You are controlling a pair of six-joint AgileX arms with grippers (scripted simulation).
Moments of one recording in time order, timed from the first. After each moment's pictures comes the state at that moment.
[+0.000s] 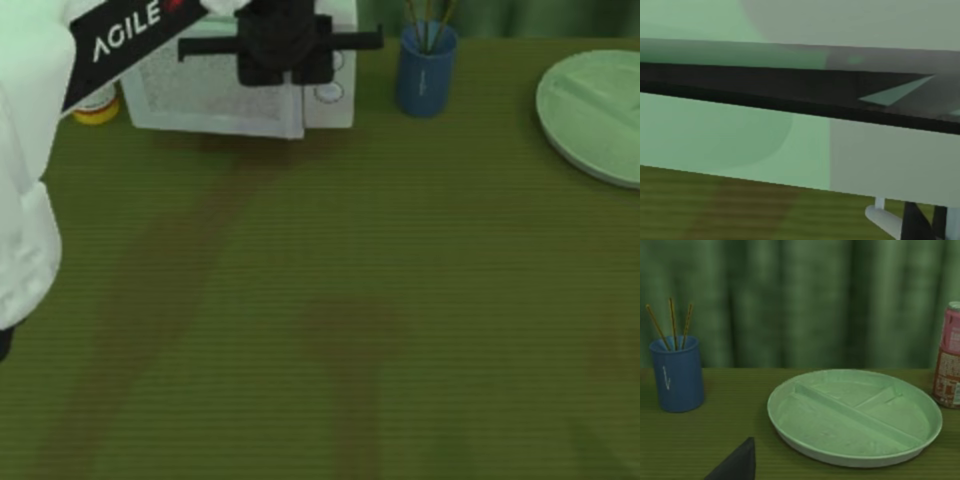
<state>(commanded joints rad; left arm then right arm) -0.54 2.26 2.12 -0.97 -0.27 -0.49 0.00 0.00 0.00 0.00 0.00 0.00</state>
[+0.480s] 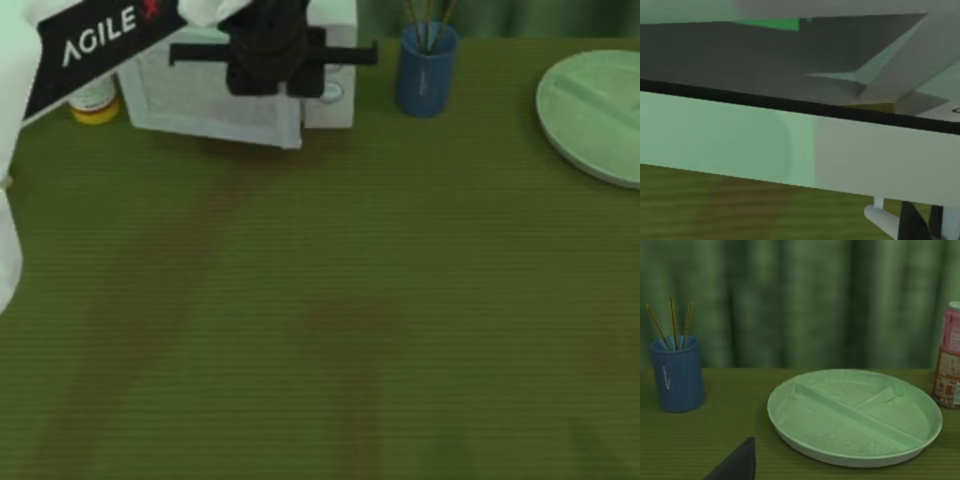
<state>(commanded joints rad) -0.53 2.17 1.97 -0.89 -0.23 -0.40 0.00 0.00 0.00 0.00 0.00 0.00</state>
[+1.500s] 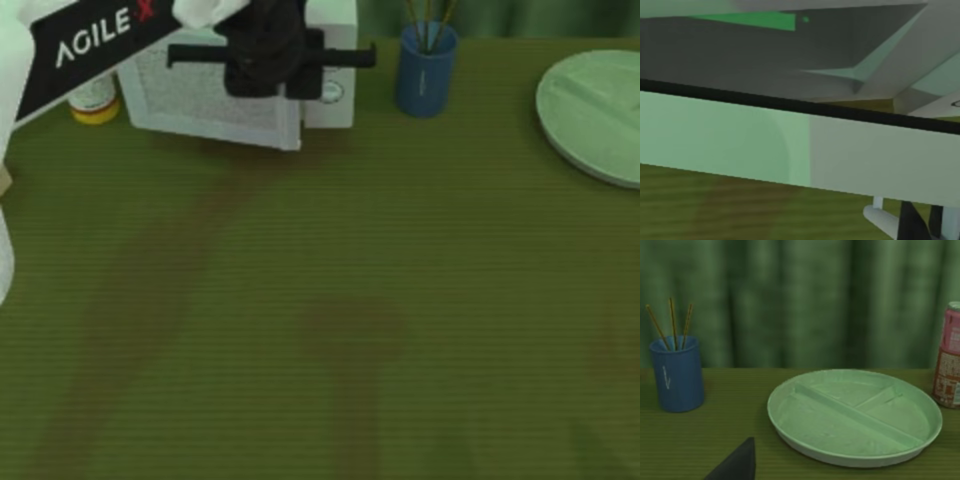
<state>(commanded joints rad) -0.53 2.15 1.95 -0.88 -0.22 -0.39 0.00 0.00 0.00 0.00 0.00 0.00</state>
